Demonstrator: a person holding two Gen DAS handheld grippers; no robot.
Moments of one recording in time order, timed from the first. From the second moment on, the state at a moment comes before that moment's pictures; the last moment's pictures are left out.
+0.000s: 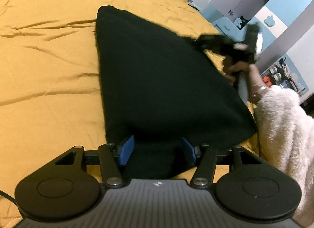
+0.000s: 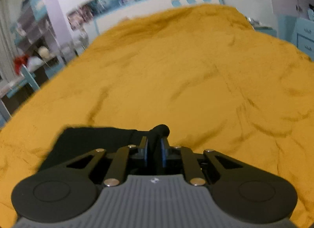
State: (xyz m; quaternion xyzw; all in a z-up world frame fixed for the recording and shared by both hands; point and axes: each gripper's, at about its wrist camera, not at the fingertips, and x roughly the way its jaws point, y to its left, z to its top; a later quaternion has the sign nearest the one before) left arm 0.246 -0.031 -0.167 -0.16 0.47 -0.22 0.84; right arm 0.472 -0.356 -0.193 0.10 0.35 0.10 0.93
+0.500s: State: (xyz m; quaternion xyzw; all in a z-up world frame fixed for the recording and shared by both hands) left arm 0.243 -0.029 -0.169 -0.16 0.47 -0.23 0.84; right arm 0.289 -0.399 -0.146 0.18 0.39 0.12 0.90
